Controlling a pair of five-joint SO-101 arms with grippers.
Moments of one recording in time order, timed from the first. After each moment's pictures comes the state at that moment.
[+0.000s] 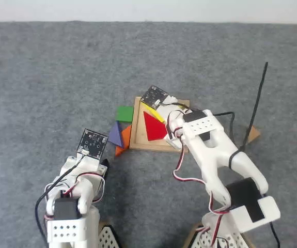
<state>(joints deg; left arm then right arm) -9.0 -103.1 96.9 71.5 -15.3 -25.1 -0.4 35.0 47.3 32.6</state>
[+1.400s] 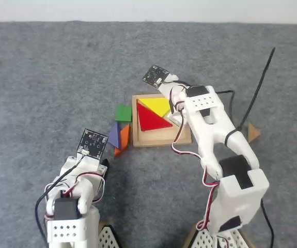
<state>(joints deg) -9.0 -103.1 96.9 71.5 -15.3 -19.4 14.6 11.4 55.4 38.4</state>
